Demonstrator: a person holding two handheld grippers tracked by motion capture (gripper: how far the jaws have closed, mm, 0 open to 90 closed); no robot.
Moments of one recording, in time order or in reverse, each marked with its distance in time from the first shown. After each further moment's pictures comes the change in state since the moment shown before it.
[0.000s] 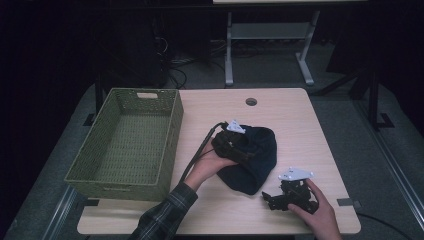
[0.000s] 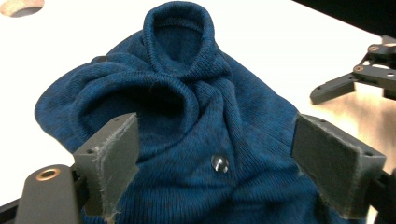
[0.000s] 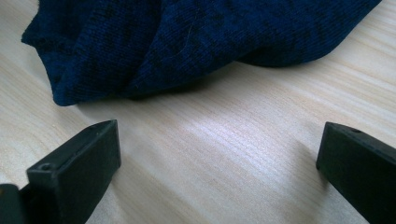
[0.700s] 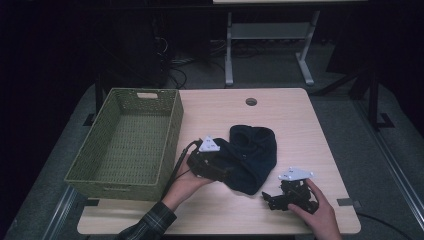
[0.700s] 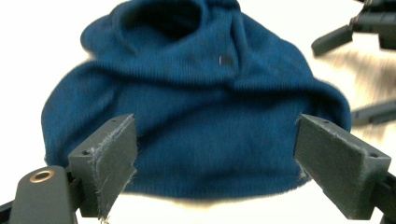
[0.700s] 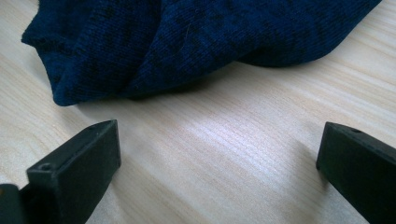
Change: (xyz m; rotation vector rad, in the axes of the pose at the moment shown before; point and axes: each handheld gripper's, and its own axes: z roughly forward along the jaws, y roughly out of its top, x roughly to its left) left arm -0.014 -0.071 -0.047 -0.038 0.091 -0.048; right arm 0.000 0.000 0.000 0.000 -0.001 -0.004
